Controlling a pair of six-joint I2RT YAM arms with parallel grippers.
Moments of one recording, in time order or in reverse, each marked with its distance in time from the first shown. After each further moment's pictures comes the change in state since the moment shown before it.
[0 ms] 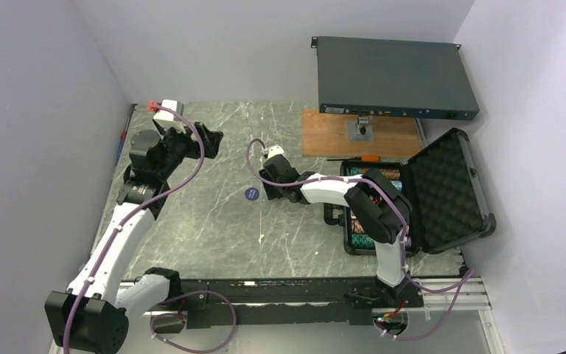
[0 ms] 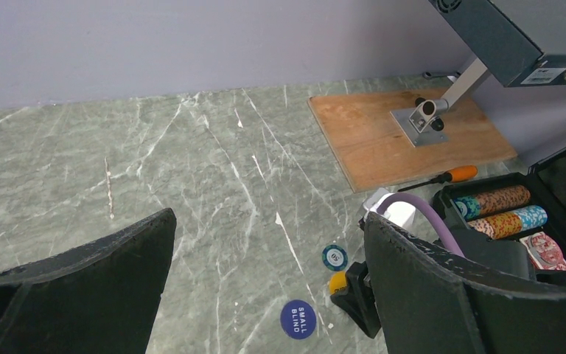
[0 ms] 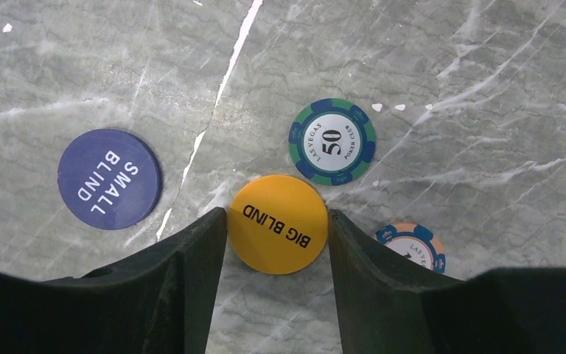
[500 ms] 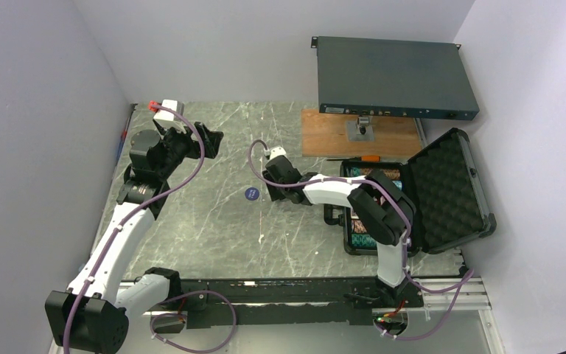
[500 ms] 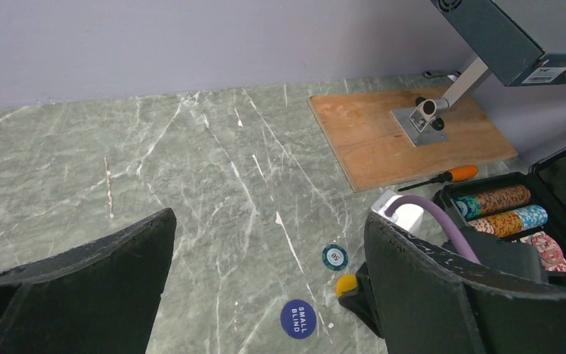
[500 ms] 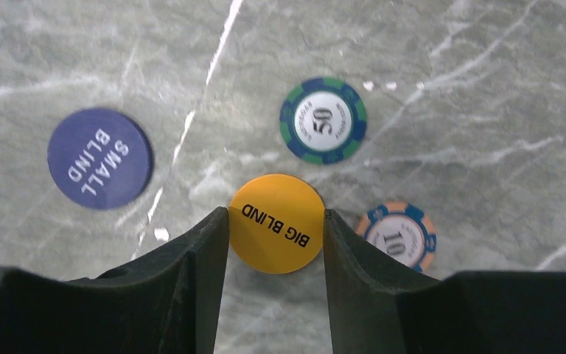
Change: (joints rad) left arm 0.000 0.004 0.000 0.000 0.000 0.000; right arm 0.002 -0.017 -0.013 -0.004 -0.004 0.002
